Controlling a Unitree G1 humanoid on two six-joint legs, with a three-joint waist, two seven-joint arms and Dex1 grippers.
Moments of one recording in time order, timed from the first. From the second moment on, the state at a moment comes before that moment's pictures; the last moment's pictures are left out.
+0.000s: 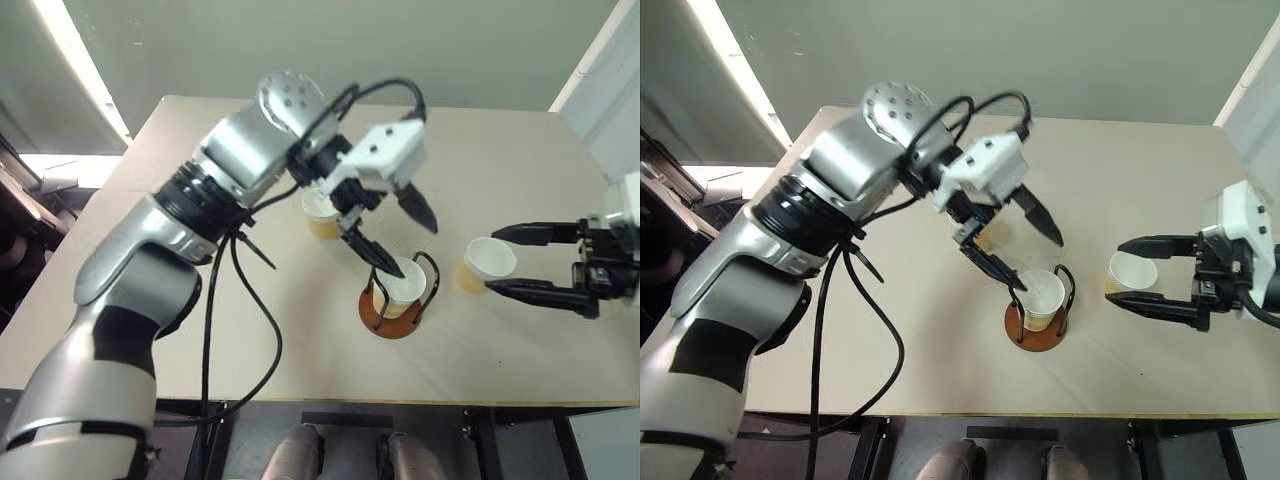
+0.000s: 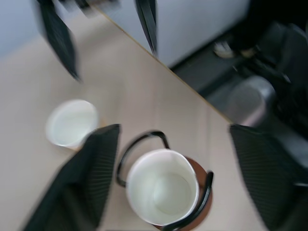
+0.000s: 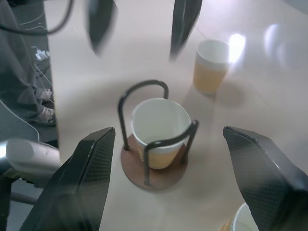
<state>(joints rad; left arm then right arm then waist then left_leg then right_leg) -1.47 0.58 -0.64 0.35 -0.60 0.25 -1.58 -0.24 -1.16 -0.43 -0.47 0.85 0.77 1.11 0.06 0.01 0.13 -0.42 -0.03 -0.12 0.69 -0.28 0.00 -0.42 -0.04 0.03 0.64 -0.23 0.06</state>
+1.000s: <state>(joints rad) -0.85 1.07 -0.03 -0.17 -0.64 0.71 -1.45 -0.62 -1.19 0.22 -0.04 0.15 0.44 1.30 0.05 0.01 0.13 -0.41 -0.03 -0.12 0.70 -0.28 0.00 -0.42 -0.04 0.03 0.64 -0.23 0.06</state>
